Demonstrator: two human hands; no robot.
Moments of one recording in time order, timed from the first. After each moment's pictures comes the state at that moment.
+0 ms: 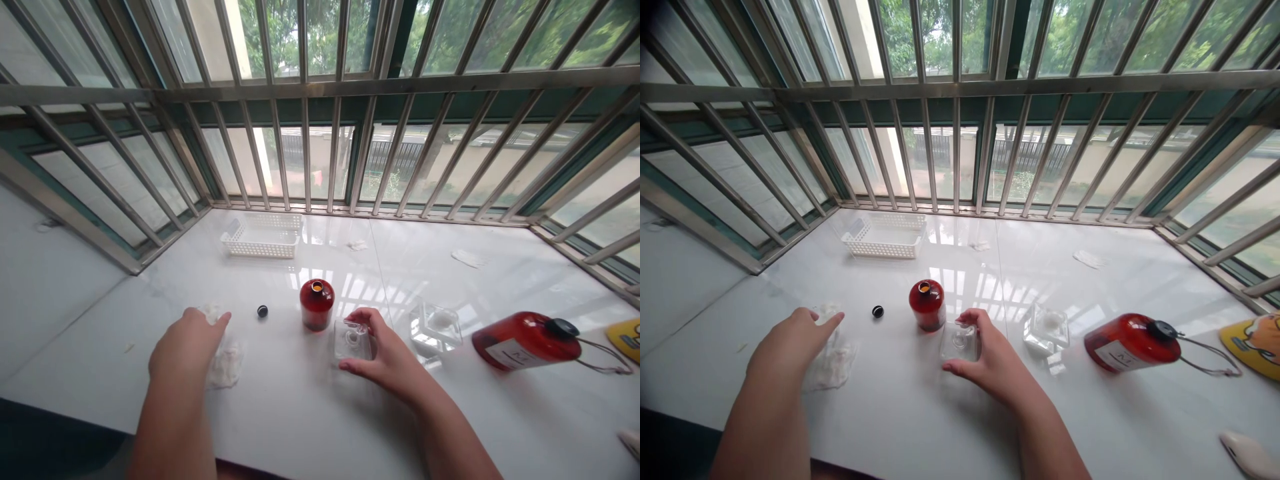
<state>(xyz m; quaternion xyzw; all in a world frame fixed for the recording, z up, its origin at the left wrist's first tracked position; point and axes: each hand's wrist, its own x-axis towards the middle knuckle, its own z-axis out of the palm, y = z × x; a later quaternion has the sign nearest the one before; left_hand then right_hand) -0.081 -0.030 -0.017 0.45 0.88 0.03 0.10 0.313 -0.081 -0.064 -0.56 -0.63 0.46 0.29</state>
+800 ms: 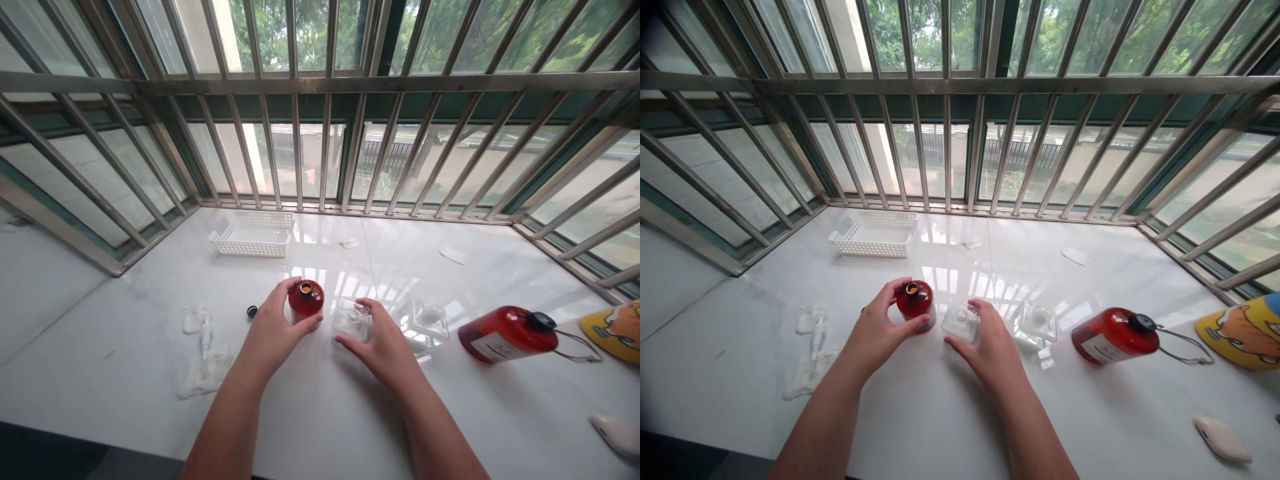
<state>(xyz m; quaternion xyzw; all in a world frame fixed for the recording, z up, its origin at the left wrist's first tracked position) 0.066 -0.040 -0.016 0.65 0.58 0.37 0.32 0.311 -0.075 -0.081 -0.65 -0.62 0.26 0.36</state>
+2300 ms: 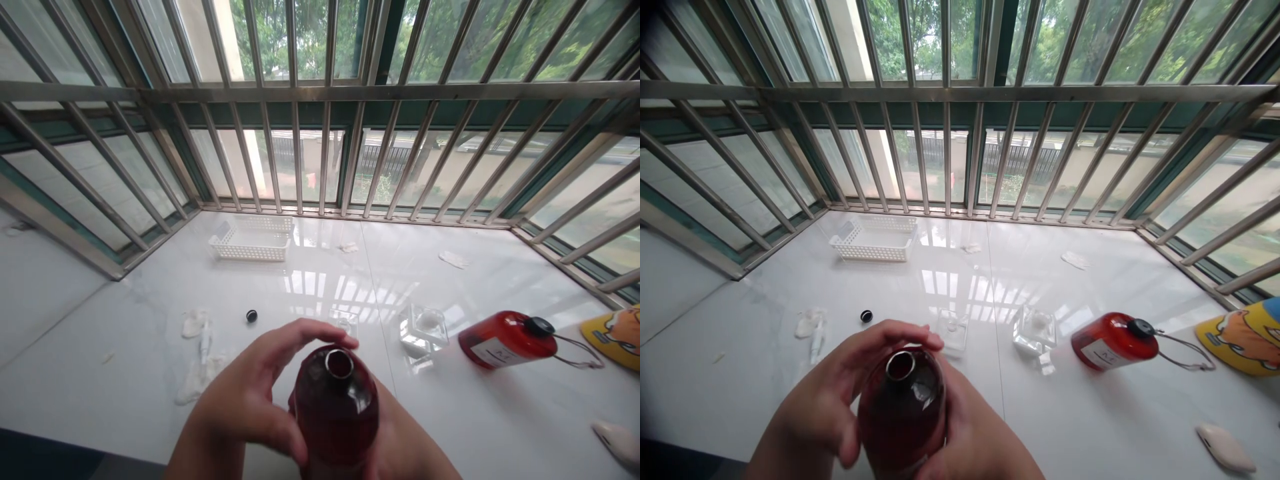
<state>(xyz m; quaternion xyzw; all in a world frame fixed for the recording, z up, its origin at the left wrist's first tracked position) 0.043 -0.068 0.030 0.69 0.20 0.33 0.61 0.250 -0.122 -0.022 -0.19 -0.47 0.74 0.45</state>
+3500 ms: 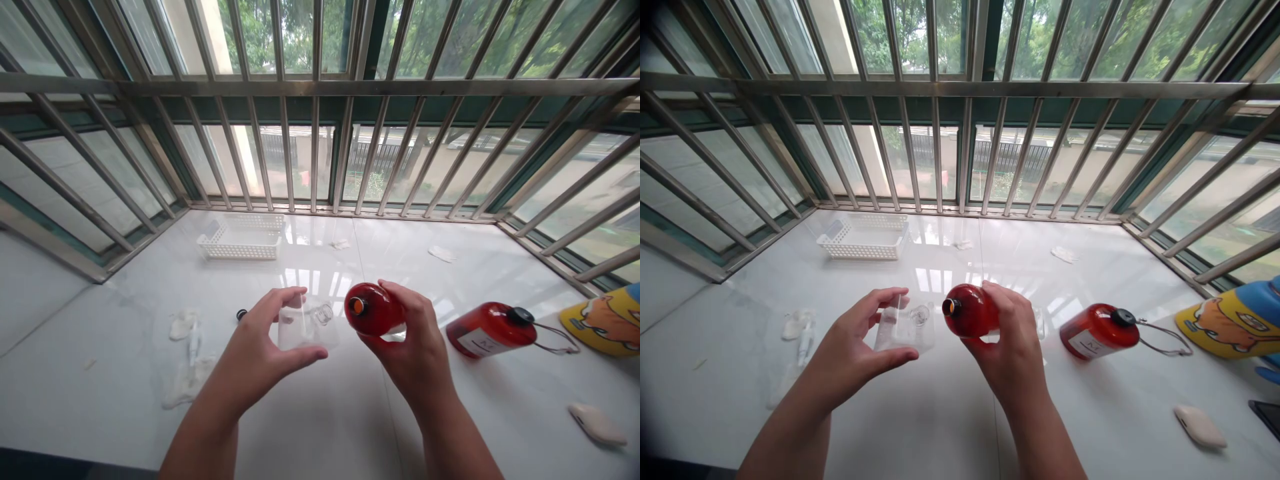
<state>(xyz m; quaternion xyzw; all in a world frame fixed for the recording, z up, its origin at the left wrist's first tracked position) 0.062 -0.067 0.029 0.70 0.52 0.33 0.36 0.335 -0.093 -0.022 -0.53 -0.68 -0.06 0.50</state>
